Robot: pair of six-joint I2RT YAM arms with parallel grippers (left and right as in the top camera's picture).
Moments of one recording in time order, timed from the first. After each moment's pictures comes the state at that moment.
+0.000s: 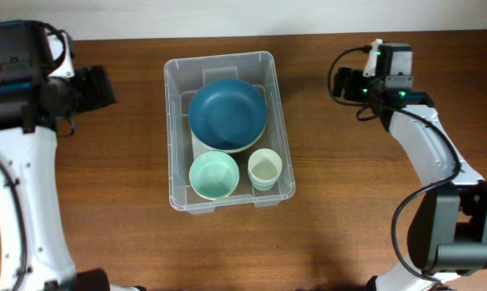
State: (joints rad) left arm 0.15 1.62 1.91 -1.23 0.03 -0.08; right arm -0.04 1.81 1.36 -0.35 -0.07 0.17
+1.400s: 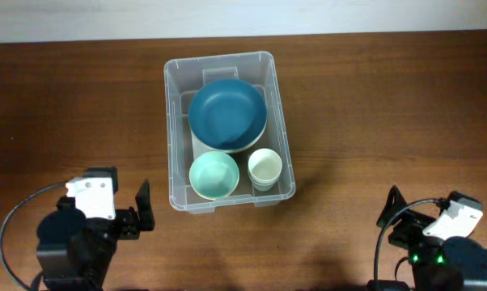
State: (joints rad) left arm 0.02 0.54 0.88 -0.86 0.04 0.00; right arm -0.10 0.26 0.71 -0.87 0.13 0.27
